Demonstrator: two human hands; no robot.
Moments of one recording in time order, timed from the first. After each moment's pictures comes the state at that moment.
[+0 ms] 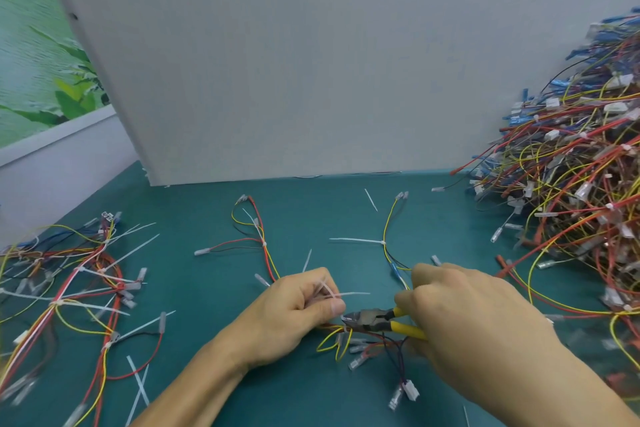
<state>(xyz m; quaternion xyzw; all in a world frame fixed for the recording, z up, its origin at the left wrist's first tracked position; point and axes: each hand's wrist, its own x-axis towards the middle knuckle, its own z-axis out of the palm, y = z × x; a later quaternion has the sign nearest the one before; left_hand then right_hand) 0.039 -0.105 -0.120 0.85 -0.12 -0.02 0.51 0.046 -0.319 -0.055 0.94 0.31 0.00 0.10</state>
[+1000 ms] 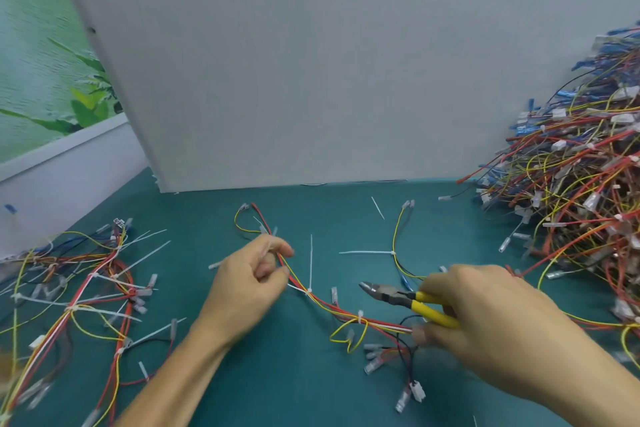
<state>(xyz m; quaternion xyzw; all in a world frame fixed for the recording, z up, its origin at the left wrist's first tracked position) 0.046 -0.058 -0.118 0.86 0.00 0.23 0.47 0.053 -0.330 -0.043 0.97 0.23 -0.01 -0.08</state>
